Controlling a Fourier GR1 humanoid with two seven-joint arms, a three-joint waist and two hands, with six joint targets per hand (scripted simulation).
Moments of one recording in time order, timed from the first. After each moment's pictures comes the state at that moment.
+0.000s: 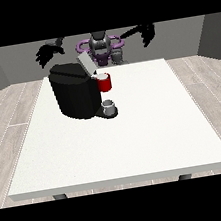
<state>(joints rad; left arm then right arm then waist) -0.74 0.15 0.32 -0.69 -0.37 -0.24 -0.24 -0.07 -0.10 -0.12 -1.33 -0.06 -0.14 -0.08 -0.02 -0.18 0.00</state>
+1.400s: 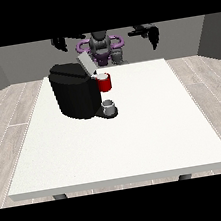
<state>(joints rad) -0.36 0.01 0.25 -1.11 -0.08 -0.30 -0.12 -0.31 -0.17 -0.05 -1.39 -0.05 0.03 0.03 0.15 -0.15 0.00</state>
